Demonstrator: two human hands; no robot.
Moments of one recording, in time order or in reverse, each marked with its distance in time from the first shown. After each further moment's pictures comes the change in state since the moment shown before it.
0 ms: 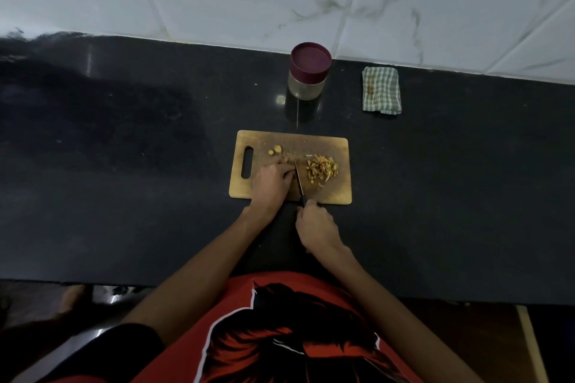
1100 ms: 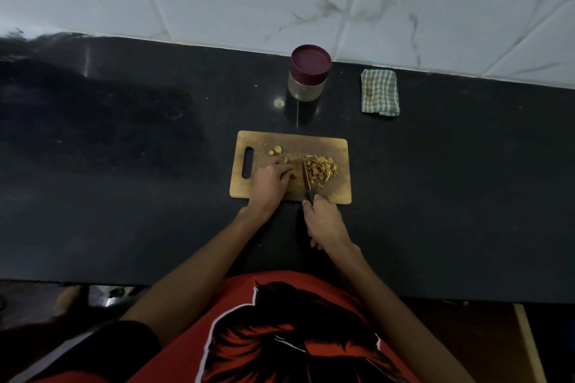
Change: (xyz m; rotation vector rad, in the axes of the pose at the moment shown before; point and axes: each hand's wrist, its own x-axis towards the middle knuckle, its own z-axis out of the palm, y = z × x) left_hand 0.000 -0.010 0.000 -0.078 0.030 0.057; right_hand 0.000 0.006 -0.016 0.153 -0.052 0.042
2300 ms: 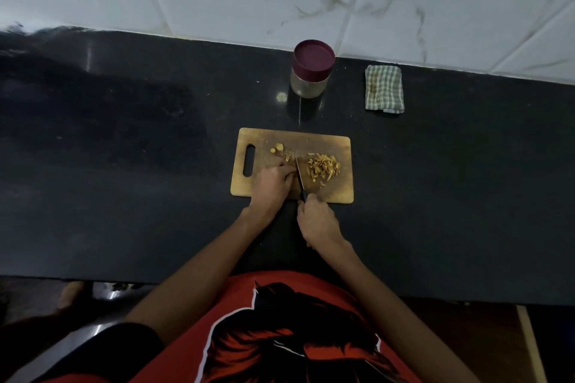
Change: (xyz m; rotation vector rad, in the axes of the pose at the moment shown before) left_hand -0.003 -0.004 0.006 0.069 -0.027 0.035; right_hand 0.010 -0.004 0.017 -0.158 0.059 -0.058
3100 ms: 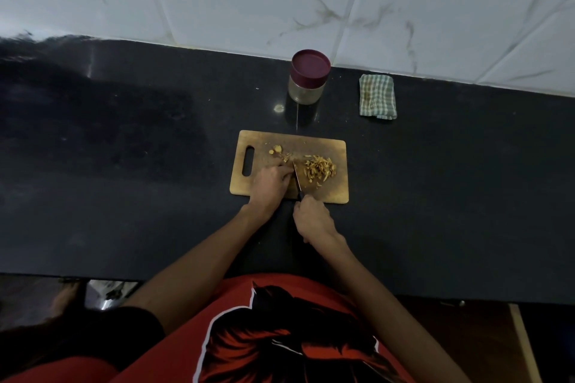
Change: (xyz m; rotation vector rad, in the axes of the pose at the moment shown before) left_hand 0.001 0.002 -0.002 0.014 -0.004 0.000; right_hand 0.000 -0.007 -0.003 0.053 -0.042 0.093
